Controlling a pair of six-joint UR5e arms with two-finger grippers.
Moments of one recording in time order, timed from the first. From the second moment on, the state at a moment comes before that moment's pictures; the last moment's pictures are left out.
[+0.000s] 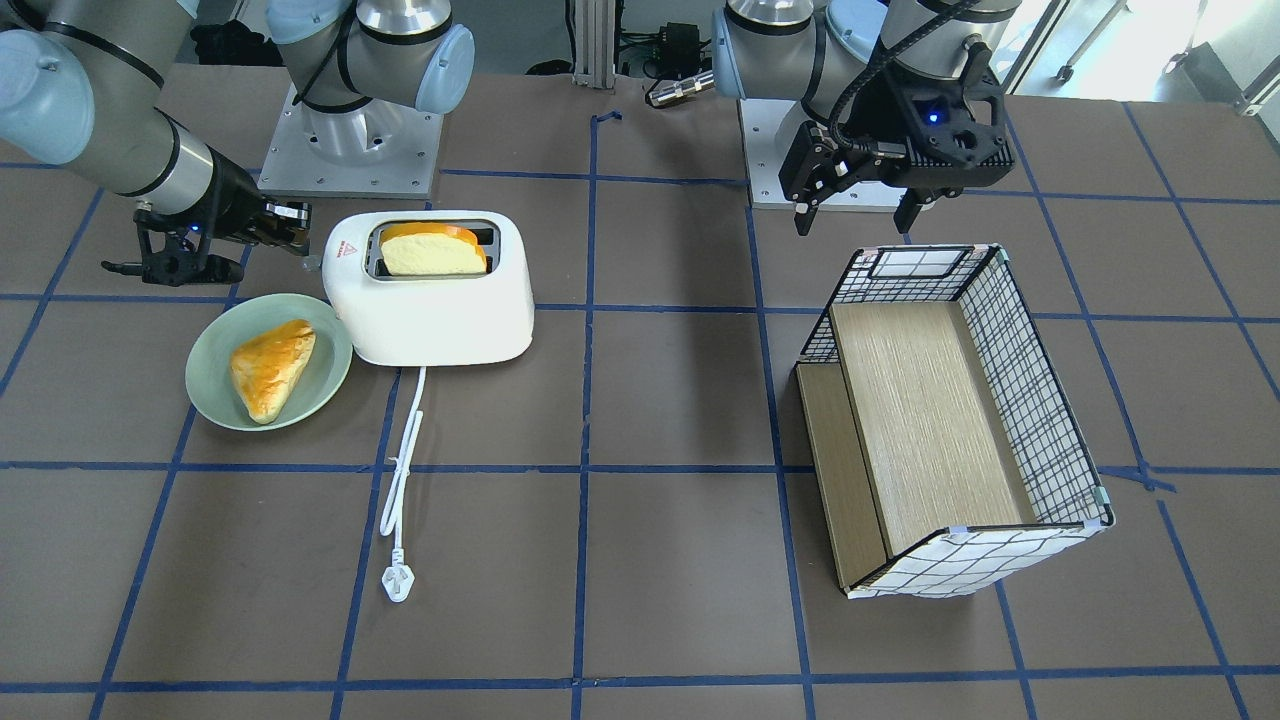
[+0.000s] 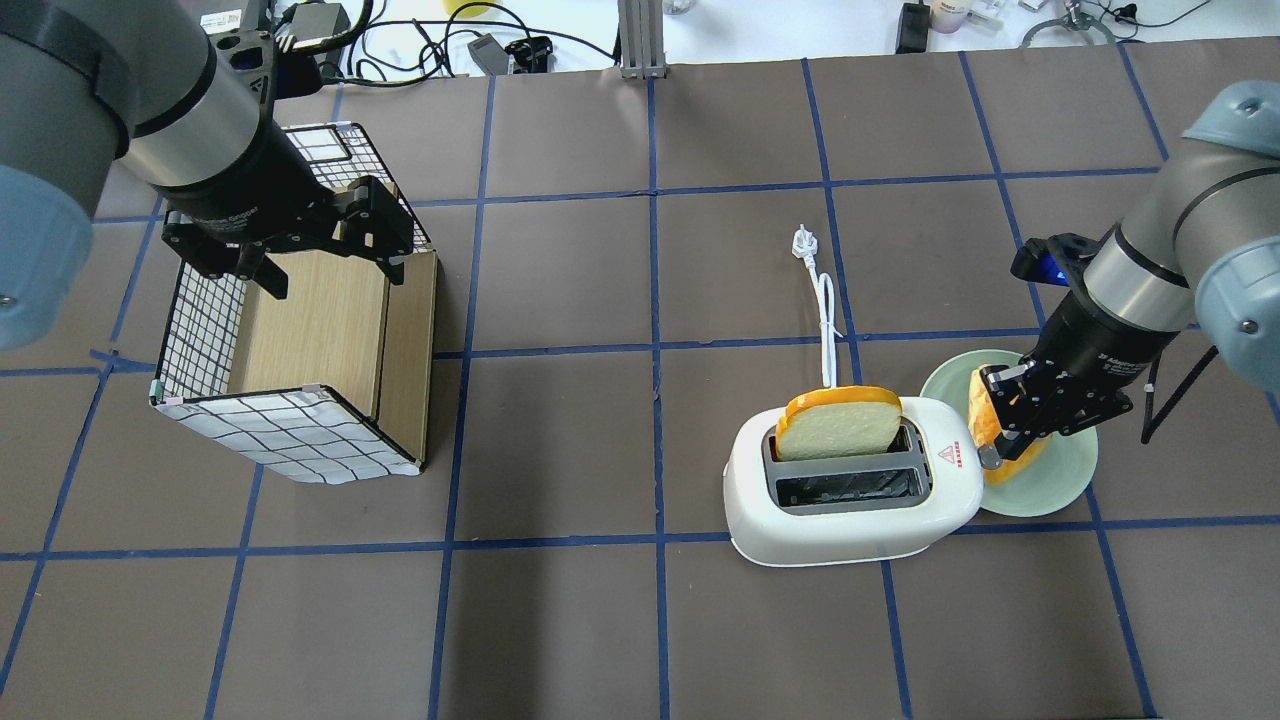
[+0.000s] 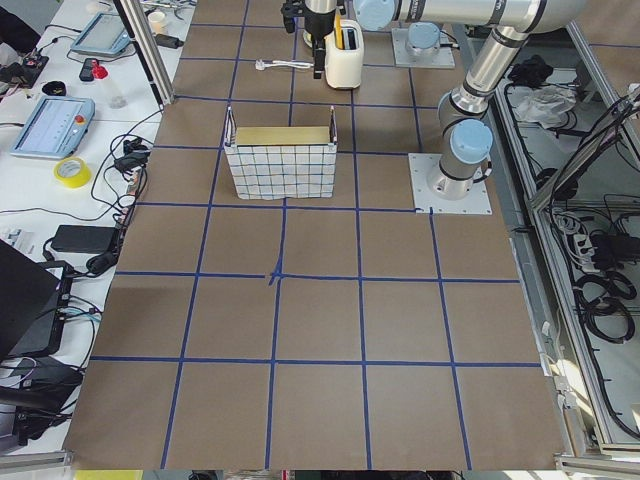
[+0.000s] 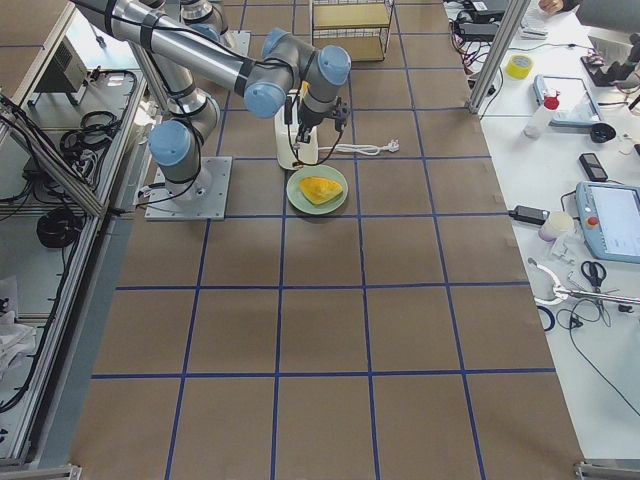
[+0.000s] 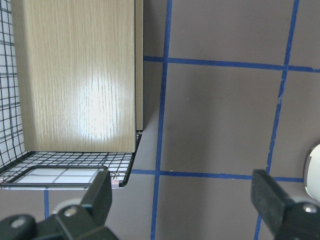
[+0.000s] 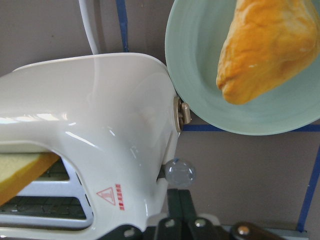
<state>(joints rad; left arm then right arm) -1.58 -1.46 -1.67 -1.53 1.56 -0.10 1.26 -1.66 2.02 -1.55 -1.49 -0.27</state>
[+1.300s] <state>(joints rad) -1.58 -1.46 -1.67 -1.53 1.56 -0.10 1.23 -1.66 2.06 -1.52 -1.50 -0.26</state>
